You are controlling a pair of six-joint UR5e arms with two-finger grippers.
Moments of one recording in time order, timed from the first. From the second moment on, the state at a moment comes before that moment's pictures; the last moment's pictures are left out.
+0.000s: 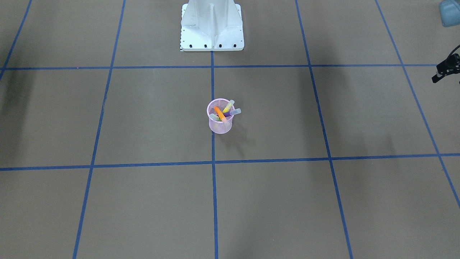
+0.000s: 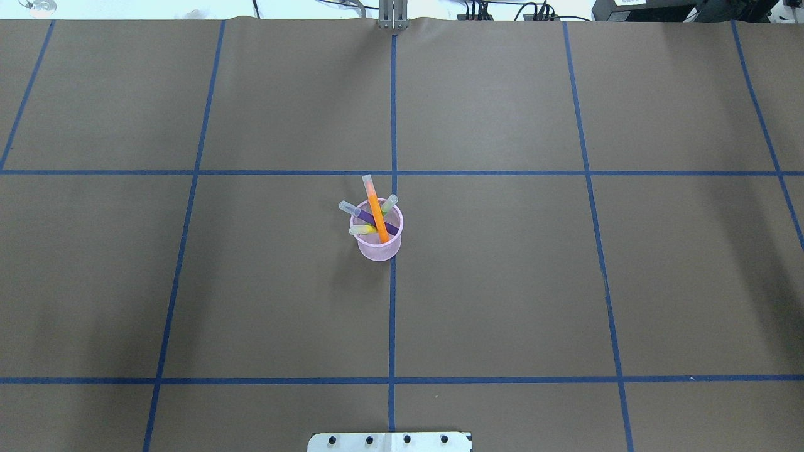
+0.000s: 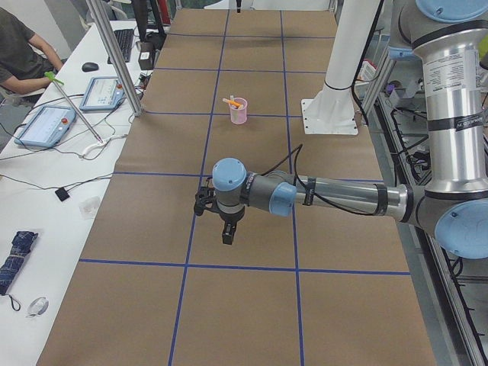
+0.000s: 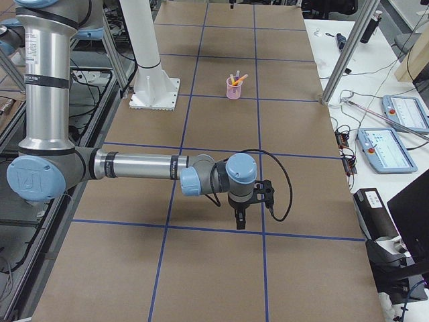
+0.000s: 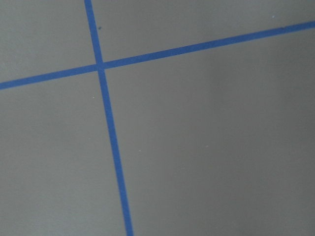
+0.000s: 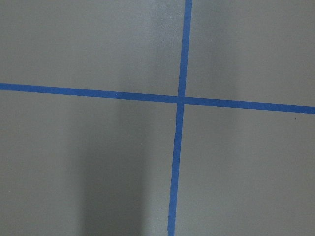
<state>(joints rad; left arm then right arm) -1.41 -1.40 -1.82 -1.71 -2.42 -0.11 1.49 -1.56 1.64 -1.53 2.35 0.10</state>
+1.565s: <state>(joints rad) -1.47 -1.43 -1.79 -1.69 -2.43 -0.05 1.47 -1.47 1.64 -1.66 2.34 0.11</state>
